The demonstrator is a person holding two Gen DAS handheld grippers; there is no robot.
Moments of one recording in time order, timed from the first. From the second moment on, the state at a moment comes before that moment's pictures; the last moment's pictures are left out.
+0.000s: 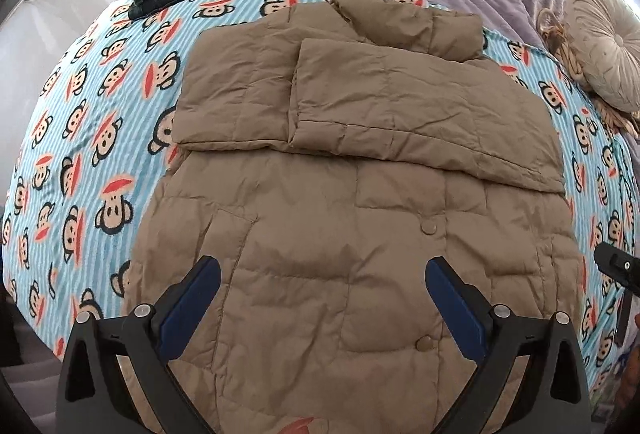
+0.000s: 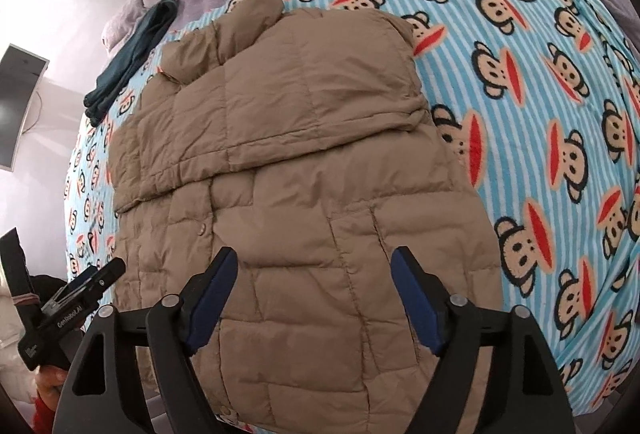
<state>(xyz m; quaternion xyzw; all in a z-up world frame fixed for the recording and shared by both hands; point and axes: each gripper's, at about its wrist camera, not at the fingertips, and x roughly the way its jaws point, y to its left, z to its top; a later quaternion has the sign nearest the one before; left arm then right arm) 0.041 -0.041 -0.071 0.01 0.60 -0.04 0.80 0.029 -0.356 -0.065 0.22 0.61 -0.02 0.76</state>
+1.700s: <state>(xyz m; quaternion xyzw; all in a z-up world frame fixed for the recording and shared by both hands) -0.096 0.174 -0.109 -0.25 0.66 0.02 0.71 -0.093 -0.378 -0.109 0.44 0.62 -0.01 0.65</state>
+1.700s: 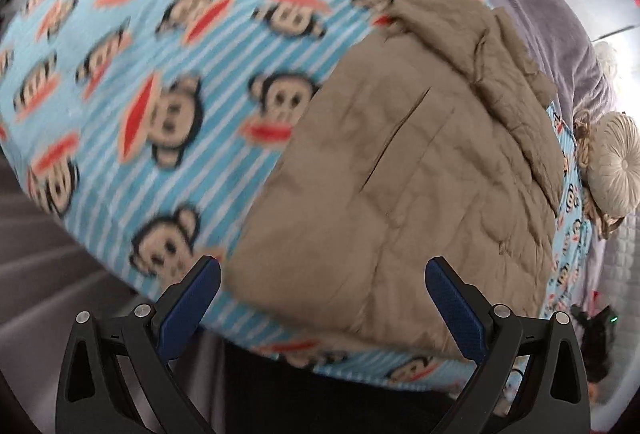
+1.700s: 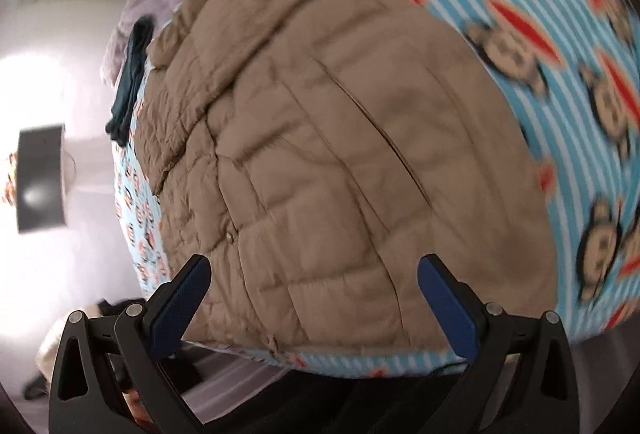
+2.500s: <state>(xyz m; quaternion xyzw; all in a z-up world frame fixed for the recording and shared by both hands) -0.090 0.115 -0.181 -0.31 0.70 -0.05 0.65 -0.177 -0.410 -0.167 0.53 0.62 -0.08 0.57</state>
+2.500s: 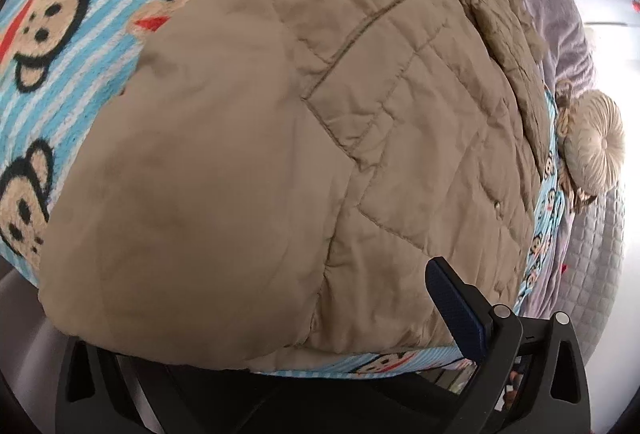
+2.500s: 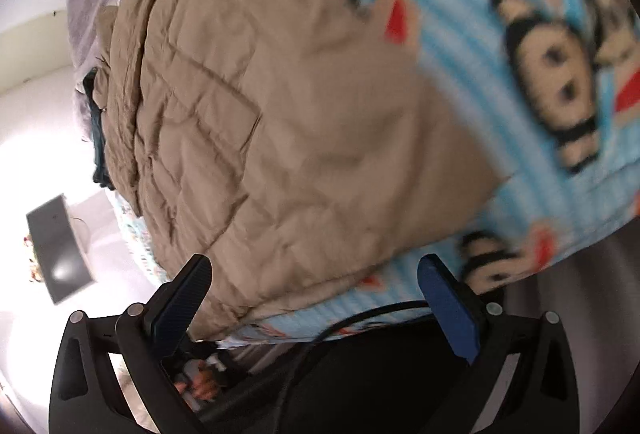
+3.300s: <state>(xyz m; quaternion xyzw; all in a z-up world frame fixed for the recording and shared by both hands) -0.029 0.111 -0.066 -0.34 0.58 -0.10 0.74 -0.090 -0.402 -0.121 0.54 0.56 0.05 0.63</state>
